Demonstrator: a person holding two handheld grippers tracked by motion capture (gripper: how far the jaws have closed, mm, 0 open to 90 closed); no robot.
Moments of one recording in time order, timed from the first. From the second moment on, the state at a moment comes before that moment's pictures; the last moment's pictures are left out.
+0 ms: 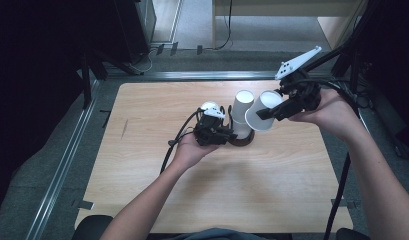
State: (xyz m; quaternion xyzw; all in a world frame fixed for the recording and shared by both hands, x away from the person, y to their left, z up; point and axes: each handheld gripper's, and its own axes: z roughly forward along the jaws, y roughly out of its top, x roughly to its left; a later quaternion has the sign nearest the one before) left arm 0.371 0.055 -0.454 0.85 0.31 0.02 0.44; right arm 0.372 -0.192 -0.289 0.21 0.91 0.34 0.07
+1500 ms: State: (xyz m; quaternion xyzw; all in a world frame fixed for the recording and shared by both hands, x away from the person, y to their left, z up) left arm 0.342 0.123 -0.470 0.87 0.24 -0.04 0.43; right arm 0.352 -0.160 -0.437 0.16 0.90 0.40 -0.02
